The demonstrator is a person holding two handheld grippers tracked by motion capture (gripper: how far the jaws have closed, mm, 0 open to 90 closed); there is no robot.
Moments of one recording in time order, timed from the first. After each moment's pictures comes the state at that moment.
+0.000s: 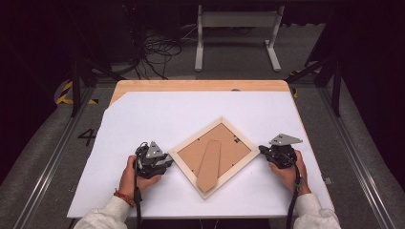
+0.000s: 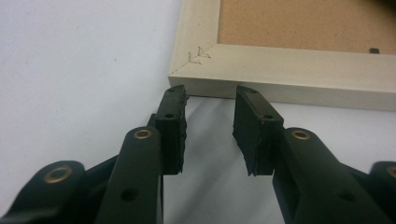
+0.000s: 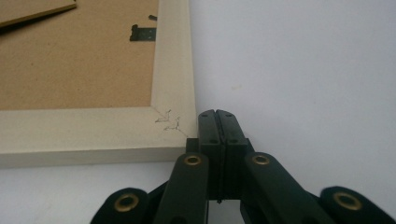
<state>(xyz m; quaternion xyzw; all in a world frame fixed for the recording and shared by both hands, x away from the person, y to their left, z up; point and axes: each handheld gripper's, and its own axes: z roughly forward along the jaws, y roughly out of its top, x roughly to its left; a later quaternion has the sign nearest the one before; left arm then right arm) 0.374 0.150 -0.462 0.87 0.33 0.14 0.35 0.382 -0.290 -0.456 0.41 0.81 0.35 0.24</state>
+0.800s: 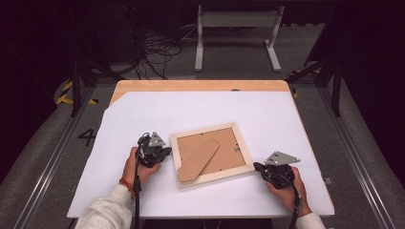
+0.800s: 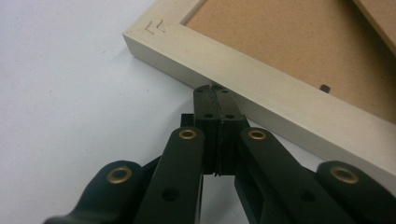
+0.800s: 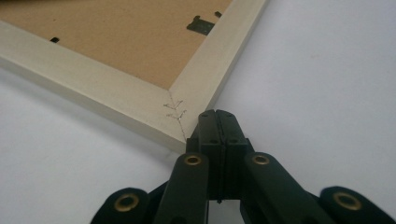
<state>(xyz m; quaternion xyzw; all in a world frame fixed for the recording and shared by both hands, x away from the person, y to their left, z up) 0.402 0.147 -0.461 0.86 0.34 0.14 0.35 0.325 -0.266 -0.457 0.39 0.82 0.35 0.22</state>
